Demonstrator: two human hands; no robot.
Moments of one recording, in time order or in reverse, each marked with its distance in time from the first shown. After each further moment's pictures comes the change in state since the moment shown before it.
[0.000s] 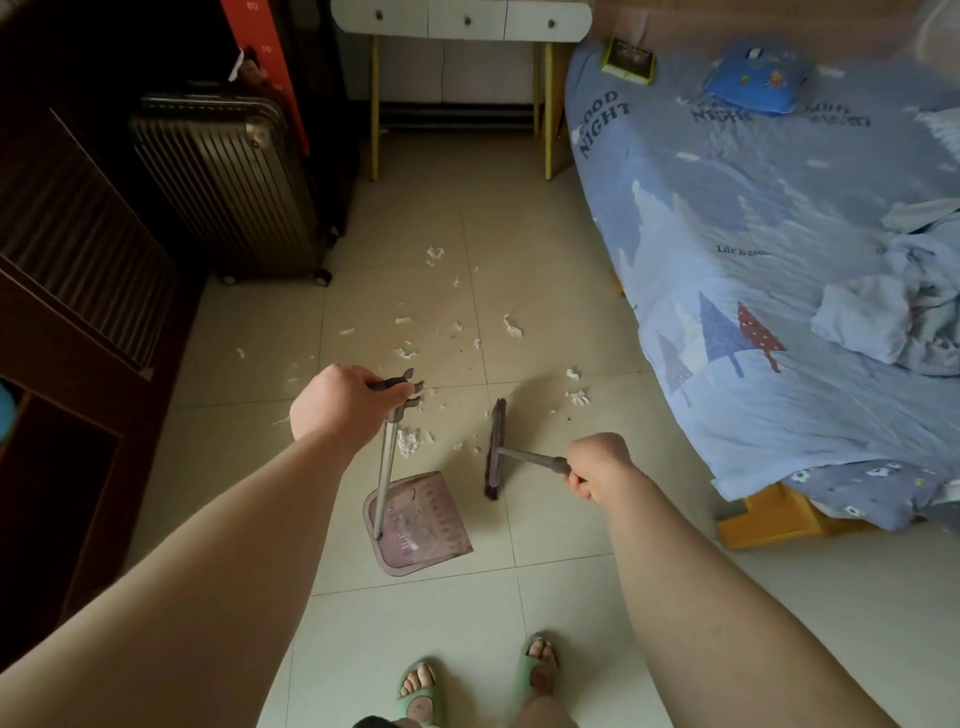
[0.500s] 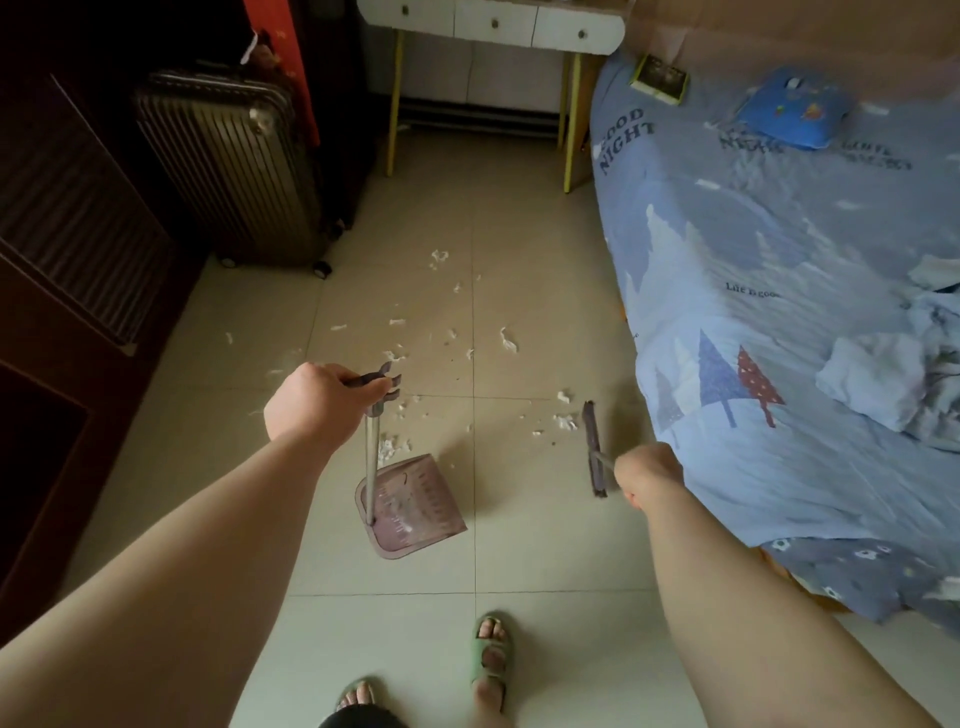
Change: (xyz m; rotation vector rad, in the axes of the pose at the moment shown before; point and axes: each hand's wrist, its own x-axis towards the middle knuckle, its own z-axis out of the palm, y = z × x) left_hand 0.027 0.060 0.038 -0.065 0.099 -0.145; right_hand 0.100 -0.027 -0.110 -0.326 0.236 -0.156
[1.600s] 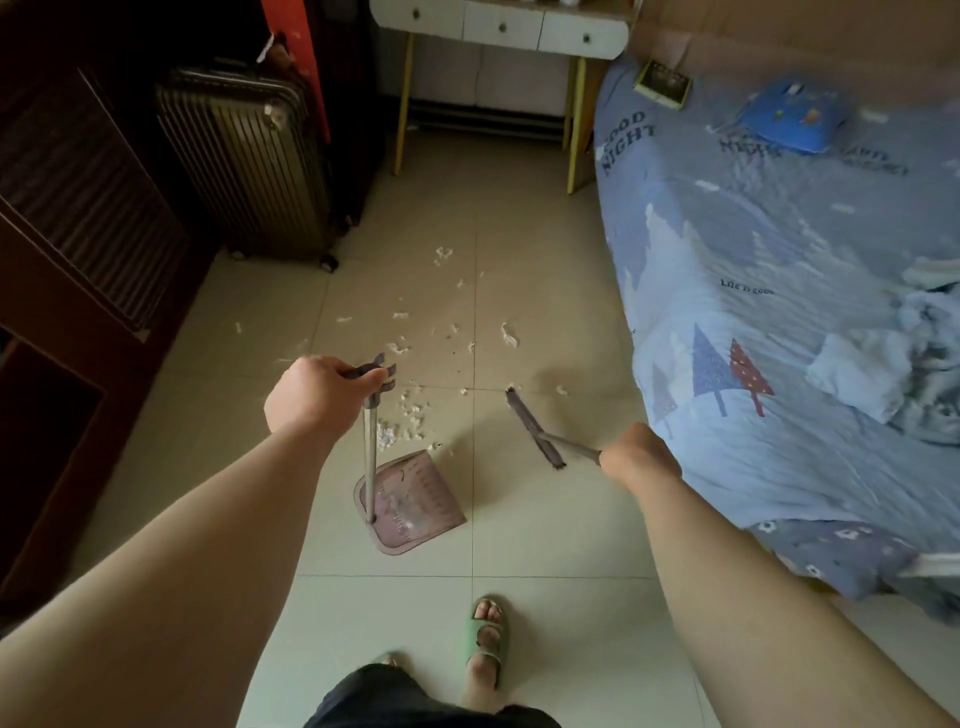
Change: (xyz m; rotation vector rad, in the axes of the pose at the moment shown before) left_hand -0.044 -0.012 -0.006 -0.037 0.056 -0.048; right_hand -0.056 0.010 -0.020 -0.325 -0.016 -0.205
